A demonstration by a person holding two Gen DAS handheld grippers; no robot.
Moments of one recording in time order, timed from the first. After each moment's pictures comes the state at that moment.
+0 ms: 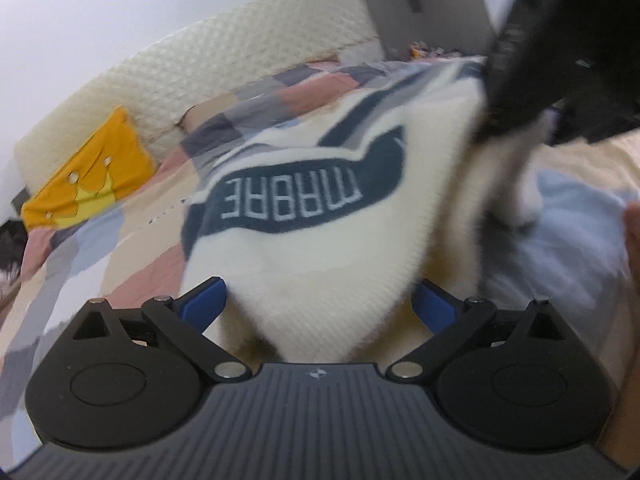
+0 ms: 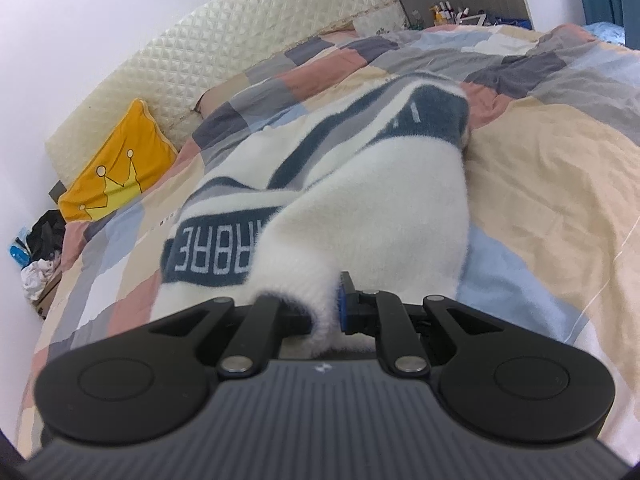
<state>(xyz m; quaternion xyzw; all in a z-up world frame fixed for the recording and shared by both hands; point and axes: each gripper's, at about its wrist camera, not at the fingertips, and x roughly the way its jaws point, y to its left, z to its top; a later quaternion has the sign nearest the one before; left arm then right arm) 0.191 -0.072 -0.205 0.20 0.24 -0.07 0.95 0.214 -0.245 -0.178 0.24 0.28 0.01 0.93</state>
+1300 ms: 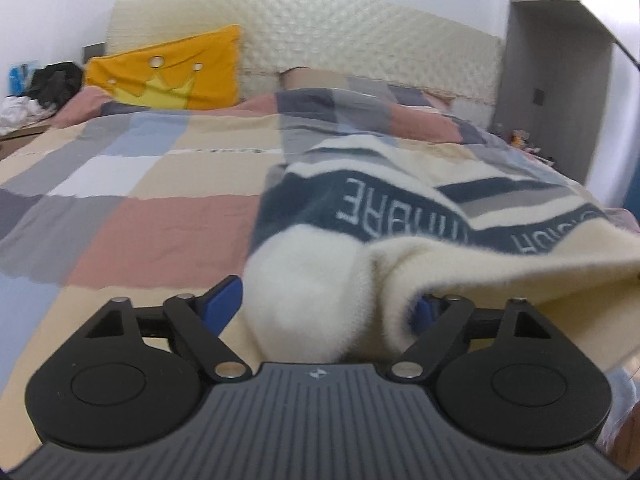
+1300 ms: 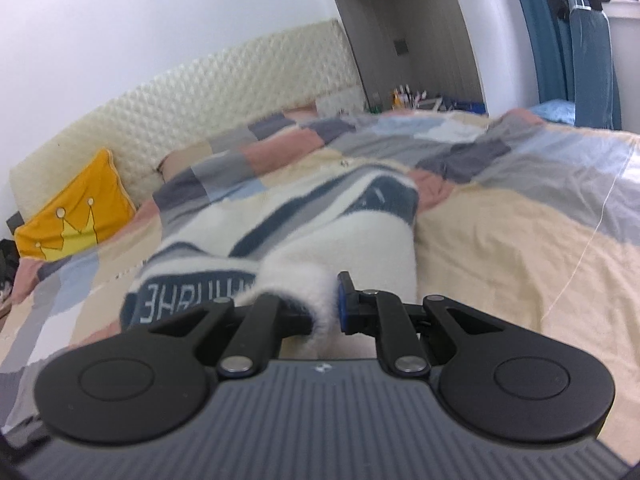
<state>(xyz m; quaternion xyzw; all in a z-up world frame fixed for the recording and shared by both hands) 0.225 0.004 -0.190 -0.05 0.25 0.01 0.97 0.193 -0.242 -0.162 0.19 0.19 -0.09 0.96</state>
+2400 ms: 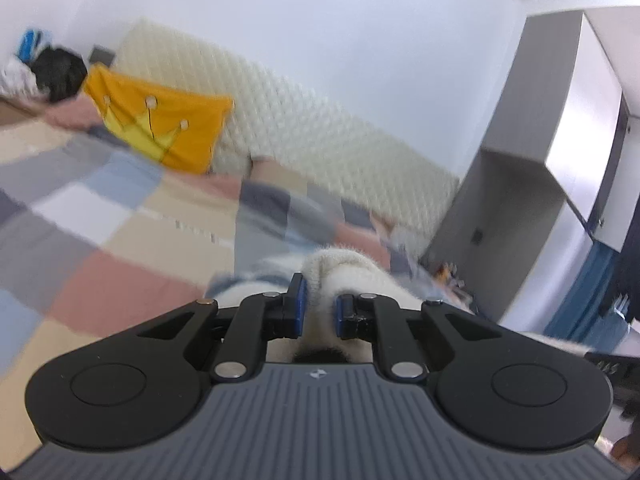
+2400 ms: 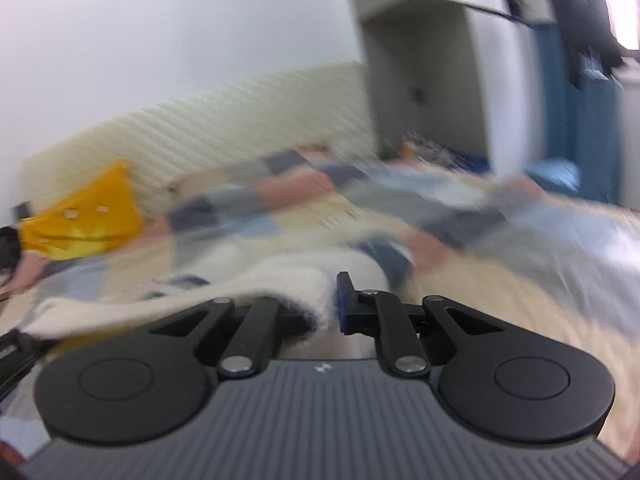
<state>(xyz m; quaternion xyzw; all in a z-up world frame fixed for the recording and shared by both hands) 0.136 0.046 -0.073 -0.22 0.10 -0.04 0.97 0.152 -0.225 -0.082 0.11 0.13 -0.07 0.98</state>
